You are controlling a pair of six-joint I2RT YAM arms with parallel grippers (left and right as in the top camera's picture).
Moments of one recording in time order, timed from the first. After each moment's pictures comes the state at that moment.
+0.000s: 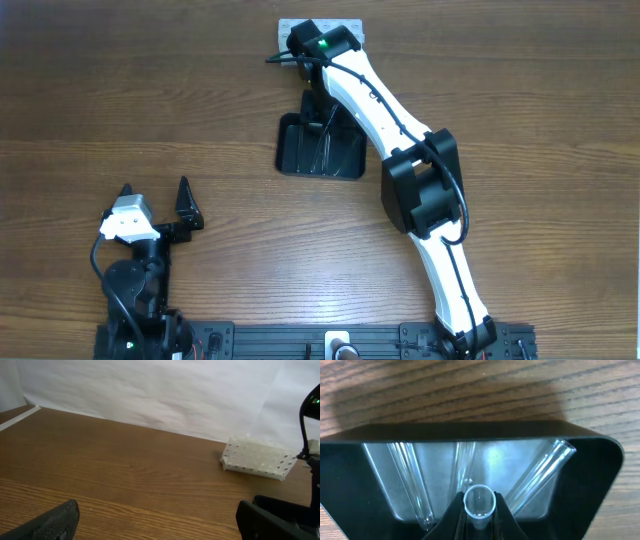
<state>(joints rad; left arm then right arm) 0.05 0.01 0.01 -0.07 -0.03 -0.18 0.51 2.42 2.21 -1.37 -0.02 0.62</state>
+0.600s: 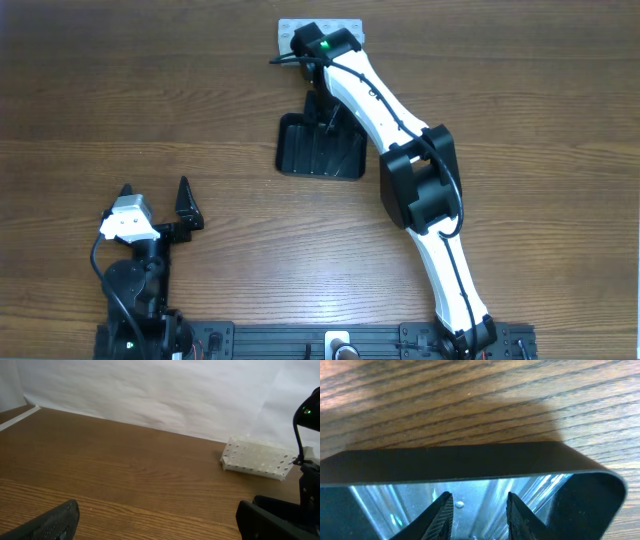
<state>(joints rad) 0.05 0.01 0.01 -0.07 -0.03 -0.18 0.49 2.46 2.21 -1.35 0.00 0.62</state>
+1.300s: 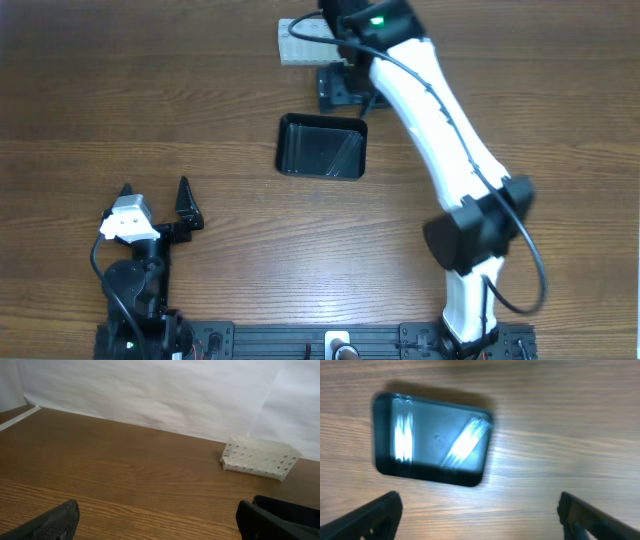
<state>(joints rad) 0.05 0.01 0.01 -0.07 -0.03 -0.17 0.45 2.05 2.21 -1.53 0.10 0.36</state>
